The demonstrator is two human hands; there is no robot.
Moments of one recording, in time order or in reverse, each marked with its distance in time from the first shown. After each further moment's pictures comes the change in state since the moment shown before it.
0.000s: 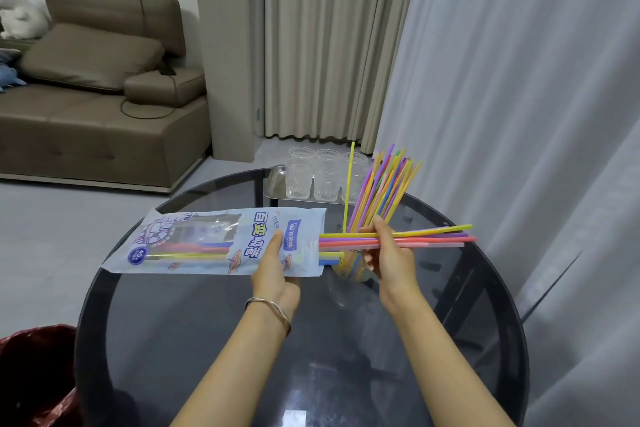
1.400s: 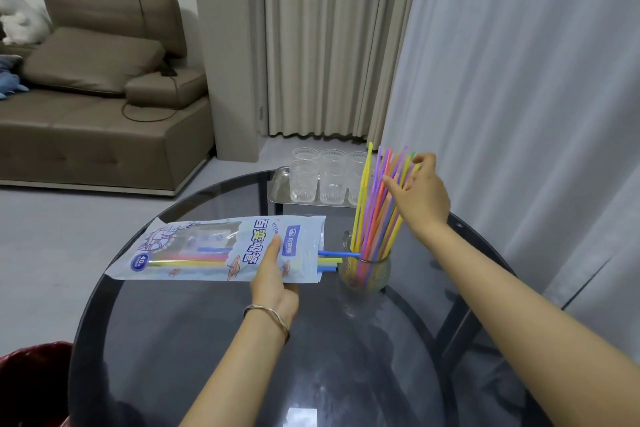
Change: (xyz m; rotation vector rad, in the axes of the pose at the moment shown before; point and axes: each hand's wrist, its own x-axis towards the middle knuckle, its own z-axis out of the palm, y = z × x) left_hand 0.028 0.002 0.000 0.024 0.026 -0.006; right_hand 0.105 -0.057 0.005 -0.955 0.209 -0.643
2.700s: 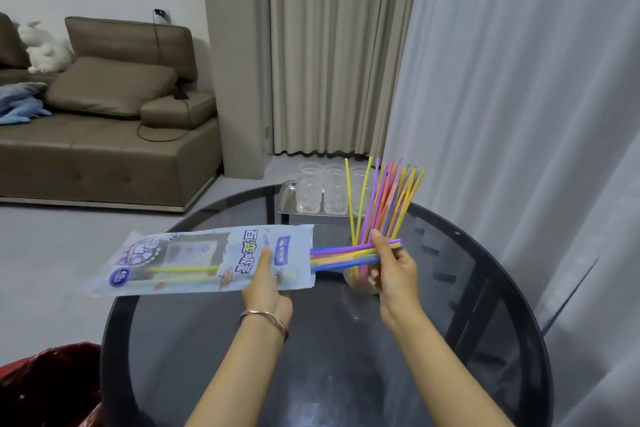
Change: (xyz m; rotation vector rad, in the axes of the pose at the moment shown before) left_hand -0.027 0.020 -0.014 -0.009 0.046 0.126; right_hand -0.130 -0.021 0.004 1.118 -0.122 0.583
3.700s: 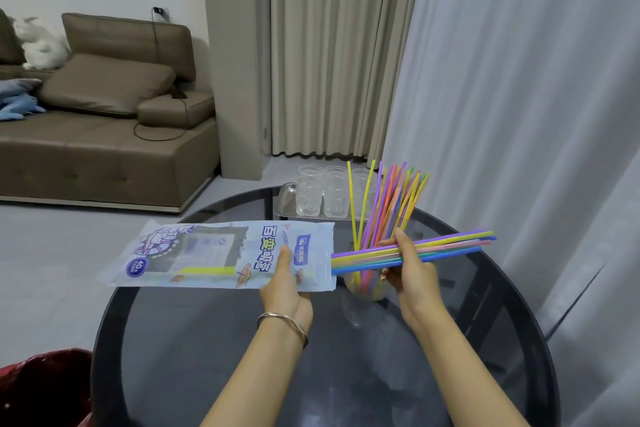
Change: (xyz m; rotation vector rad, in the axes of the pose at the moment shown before) left_hand -0.009 -0.014 0.017 -0.022 0.021 -0.055; right_hand 0.010 -0.020 -0.008 -0.065 0.032 0.058
